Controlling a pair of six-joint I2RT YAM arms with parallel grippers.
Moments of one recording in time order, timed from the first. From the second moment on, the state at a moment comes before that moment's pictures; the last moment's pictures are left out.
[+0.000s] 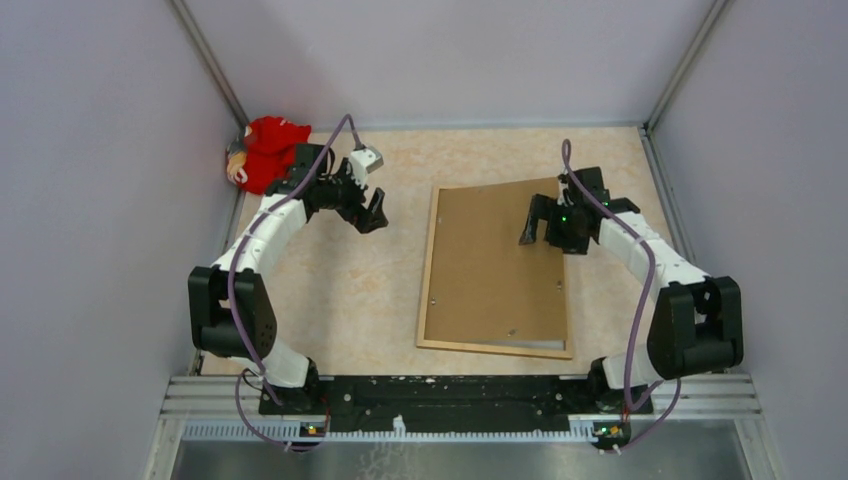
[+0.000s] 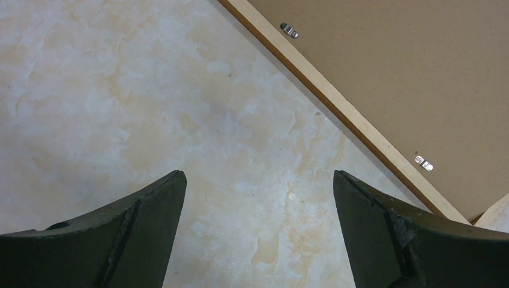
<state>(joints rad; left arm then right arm) -0.14 1.55 1.24 -0.53 0.64 0.47 0.17 1.42 1.00 -0.58 -0.22 0.38</state>
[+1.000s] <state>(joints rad) -0.14 1.60 1.23 -0.51 0.64 0.38 0.29 1.27 1.00 -0.50 -0.15 0.44</state>
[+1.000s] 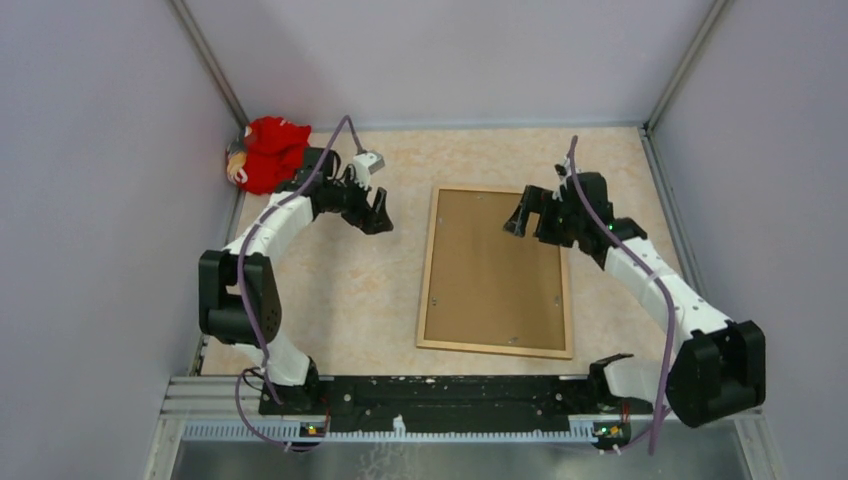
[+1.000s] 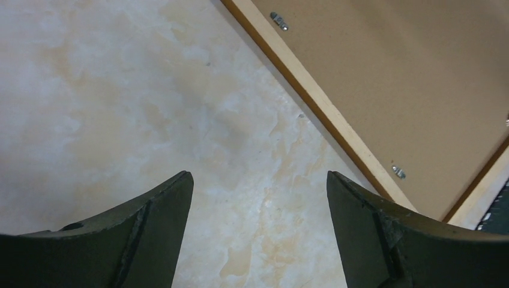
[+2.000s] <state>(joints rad) -0.32 1.92 1.14 -0.42 0.82 0.13 0.84 1.53 0.72 0.10 -0.22 0.71</state>
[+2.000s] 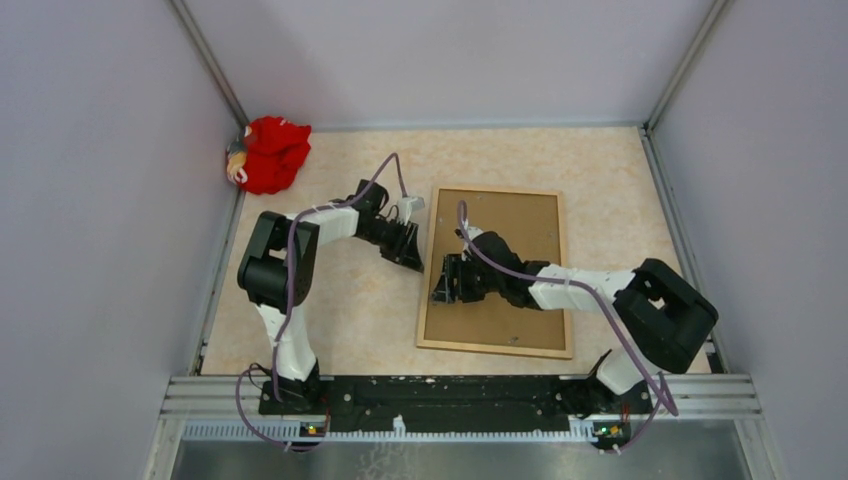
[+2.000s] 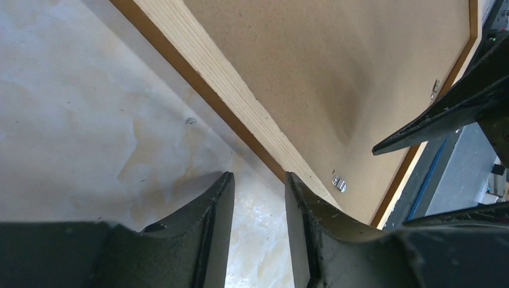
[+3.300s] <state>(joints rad) -0.35 1.92 1.14 -0.41 0.83 0.15 0.85 1.67 0.69 0.33 -0.34 0.70</state>
